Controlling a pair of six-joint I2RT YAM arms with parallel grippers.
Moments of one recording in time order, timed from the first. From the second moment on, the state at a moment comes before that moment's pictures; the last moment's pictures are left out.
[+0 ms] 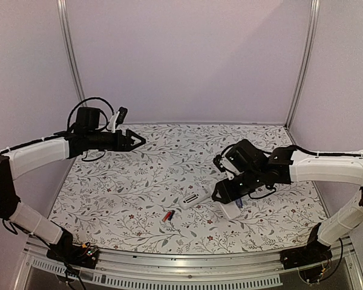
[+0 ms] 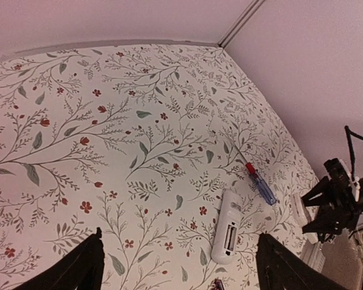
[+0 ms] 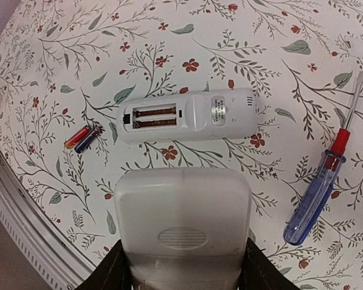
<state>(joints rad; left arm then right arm) -0.33 1.41 0.95 -0.09 0.54 -0.25 0.96 1.46 1.04 -0.58 0.00 0.47</state>
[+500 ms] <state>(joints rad) -0.73 1.35 0.79 0.11 0.55 -0.60 1.03 1.36 0.90 -0.39 -0.01 0.29</state>
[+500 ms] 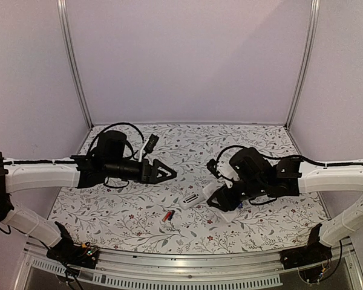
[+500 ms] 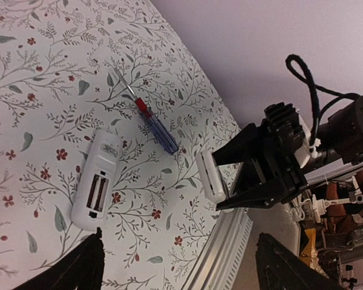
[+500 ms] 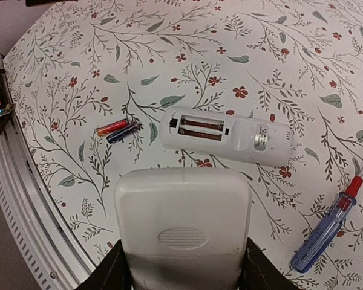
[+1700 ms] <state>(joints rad) -0.90 1.69 0.85 0.31 0.58 -0.86 1.14 1.53 0.92 -0.19 -0.03 0.00</state>
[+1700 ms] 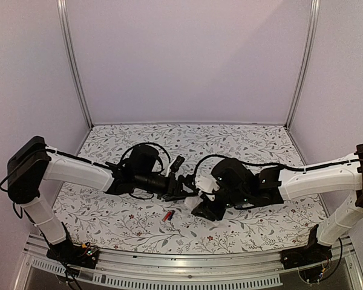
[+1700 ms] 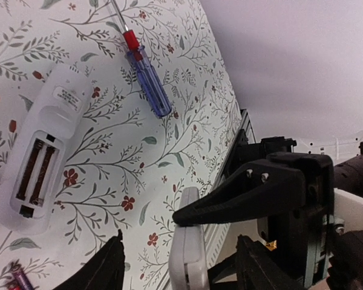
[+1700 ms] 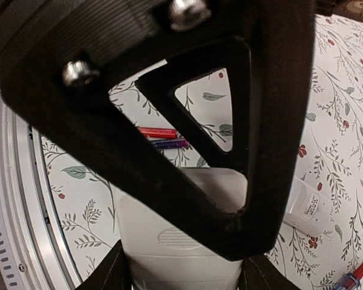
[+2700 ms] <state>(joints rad) -0.90 1.68 0.86 0.25 0.60 -0.87 1.14 1.54 0.92 -0.15 0.09 -0.02</state>
